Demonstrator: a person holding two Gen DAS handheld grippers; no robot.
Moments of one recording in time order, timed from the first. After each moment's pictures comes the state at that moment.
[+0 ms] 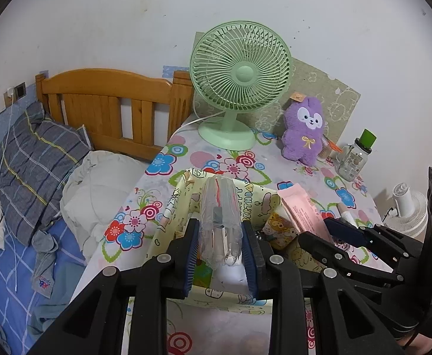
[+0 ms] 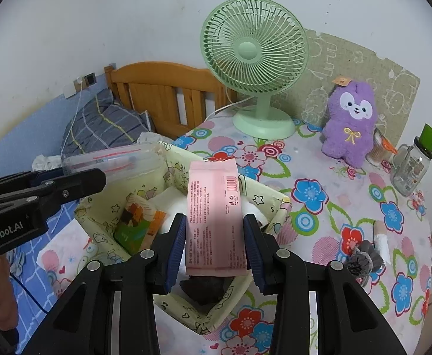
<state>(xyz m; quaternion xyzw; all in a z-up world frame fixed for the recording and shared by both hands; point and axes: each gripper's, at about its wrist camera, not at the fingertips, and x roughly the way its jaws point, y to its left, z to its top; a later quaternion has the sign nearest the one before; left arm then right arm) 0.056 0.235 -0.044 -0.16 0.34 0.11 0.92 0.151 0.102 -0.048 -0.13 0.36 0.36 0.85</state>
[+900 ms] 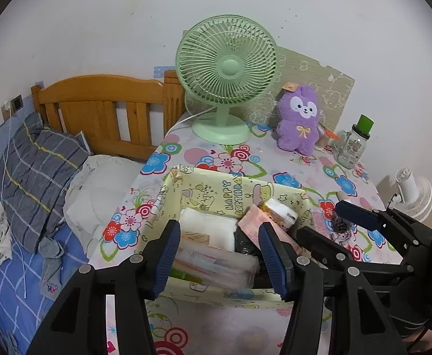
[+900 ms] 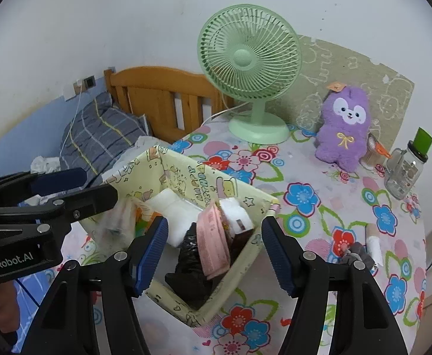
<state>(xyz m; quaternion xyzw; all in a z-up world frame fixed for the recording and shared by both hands) 0.061 0.214 -0.041 -0.13 0.35 0.11 0.92 0.147 0.088 -0.040 -0.13 0.35 0.36 0.86</state>
